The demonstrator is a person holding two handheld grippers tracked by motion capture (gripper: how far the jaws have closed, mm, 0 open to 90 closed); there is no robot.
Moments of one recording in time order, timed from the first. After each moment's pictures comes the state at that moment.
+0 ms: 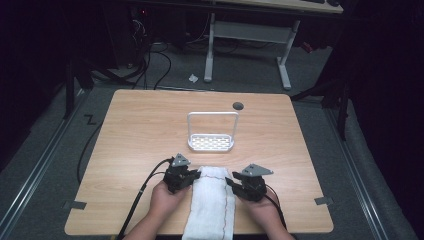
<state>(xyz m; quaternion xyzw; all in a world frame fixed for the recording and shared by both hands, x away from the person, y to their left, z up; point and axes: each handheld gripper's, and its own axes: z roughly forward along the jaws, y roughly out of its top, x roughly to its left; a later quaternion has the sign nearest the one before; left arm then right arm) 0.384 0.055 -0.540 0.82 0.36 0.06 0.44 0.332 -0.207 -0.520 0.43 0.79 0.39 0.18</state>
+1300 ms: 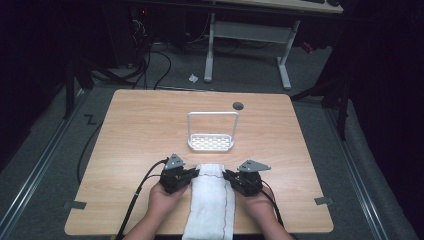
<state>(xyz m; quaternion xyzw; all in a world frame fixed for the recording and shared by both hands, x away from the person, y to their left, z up) 0.376 0.069 -0.529 0.78 0.37 0.05 0.50 0.342 -0.200 -0.519 0.41 0.78 0.44 0.16</state>
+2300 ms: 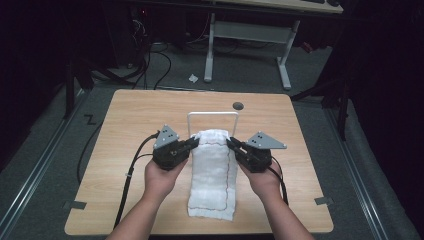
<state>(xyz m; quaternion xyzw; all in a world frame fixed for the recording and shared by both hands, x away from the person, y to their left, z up) 0.380 0.070 -0.411 0.73 0.33 0.16 0.57 0.357 -0.199 -0.412 0.36 0.74 0.50 0.27</state>
